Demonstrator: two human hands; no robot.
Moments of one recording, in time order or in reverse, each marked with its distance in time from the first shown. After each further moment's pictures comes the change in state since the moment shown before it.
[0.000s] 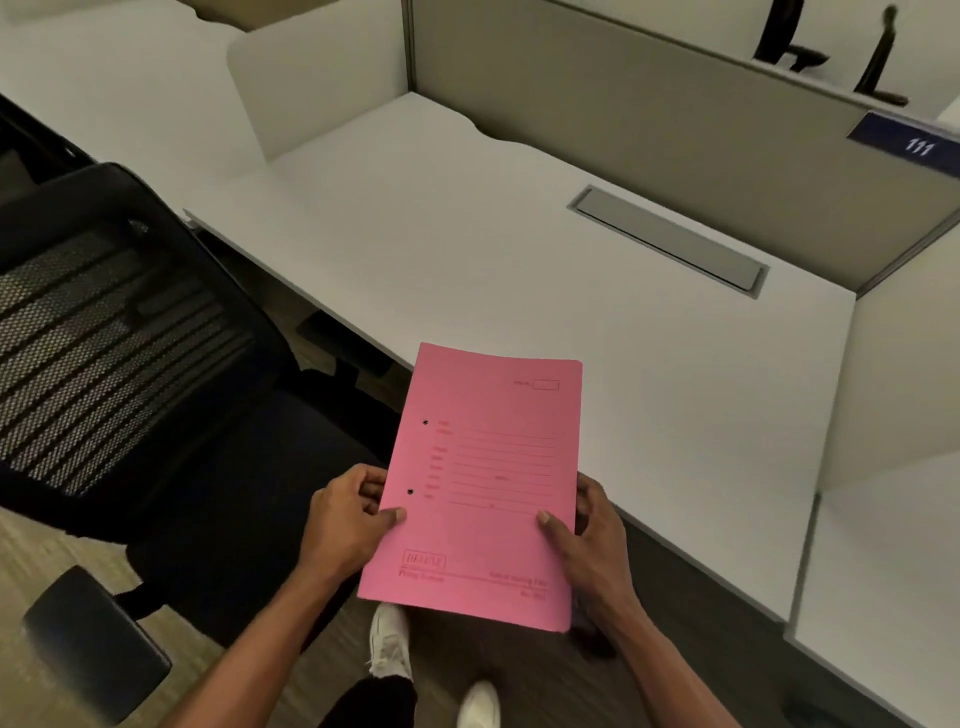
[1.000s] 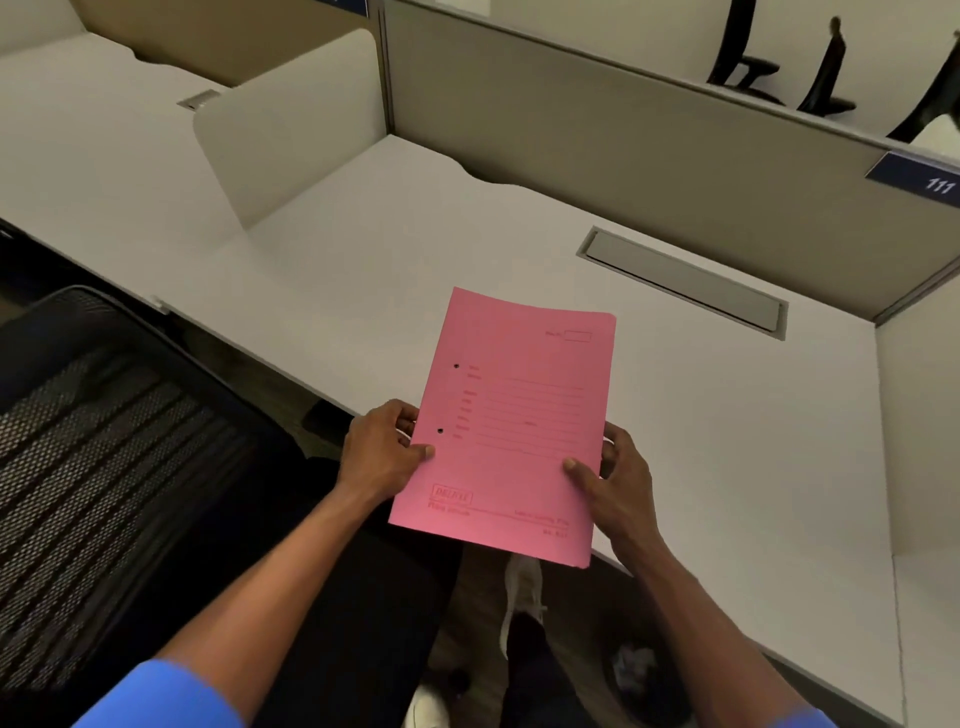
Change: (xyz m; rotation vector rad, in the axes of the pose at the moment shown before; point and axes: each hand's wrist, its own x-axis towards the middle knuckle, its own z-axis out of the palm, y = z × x) left_hand 0.240 0.092 -0.093 0.137 -0.031 0.234; right_hand 0.180 -0.123 0.065 -0.014 0.212 -0.064
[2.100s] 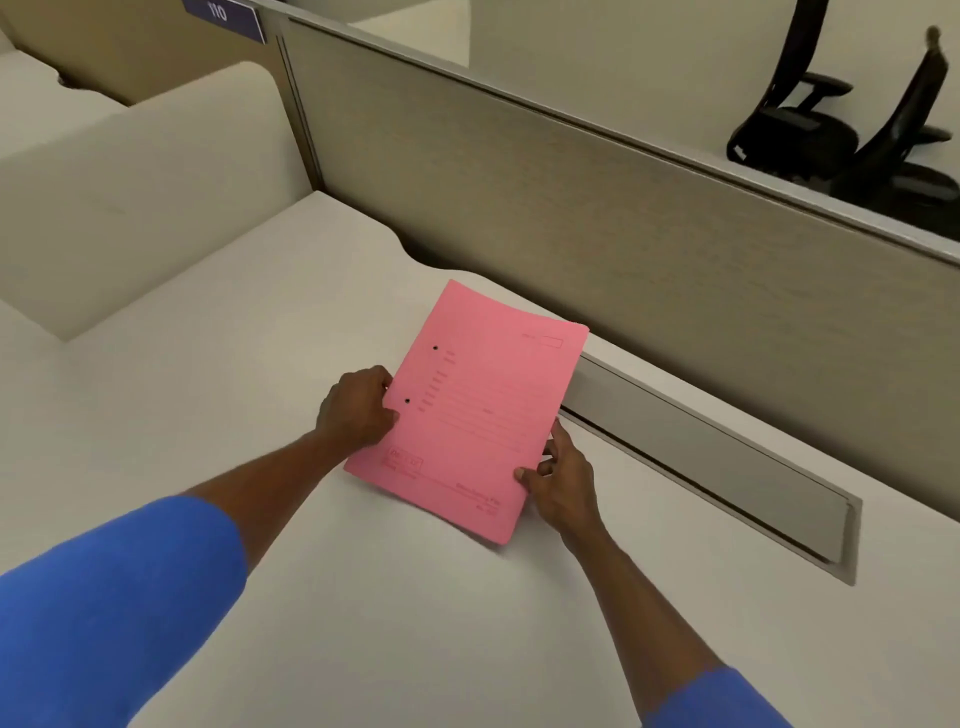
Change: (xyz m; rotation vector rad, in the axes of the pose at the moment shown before) left_hand 0.460 0.172 0.105 0.279 -0.002 -0.078; right_hand 0.484 -0.002 -0.003 -0.034 -0.222 -0.027
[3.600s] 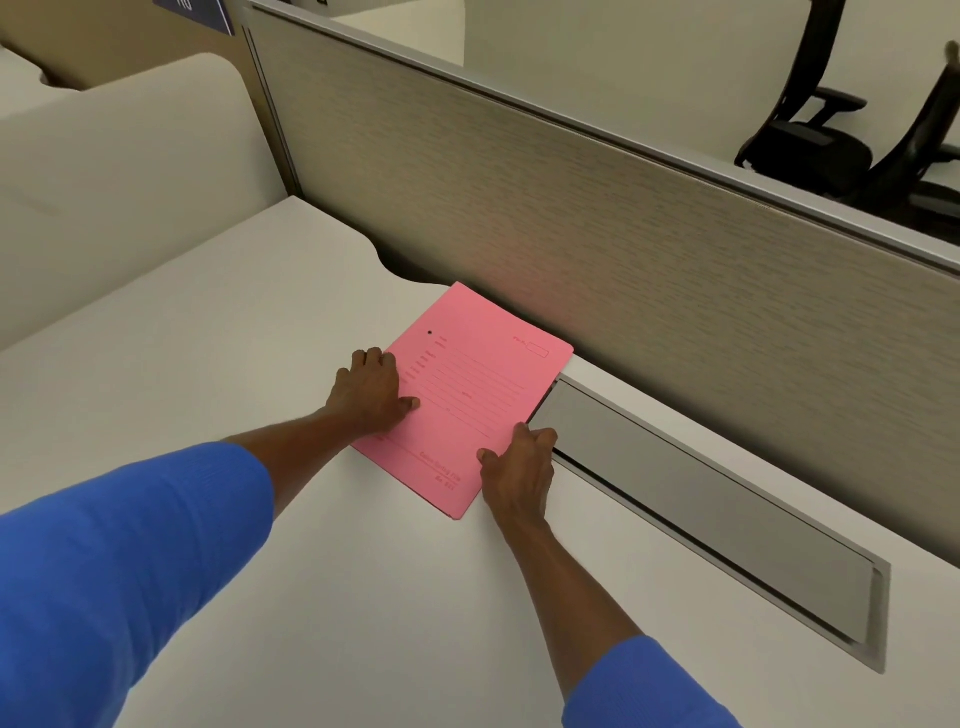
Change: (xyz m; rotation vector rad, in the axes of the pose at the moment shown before) left_hand 0.115 0.035 0.062 0.392 0.003 0.120; right_hand 0.095 0.002 0.041 -0.251 0.207 0.038
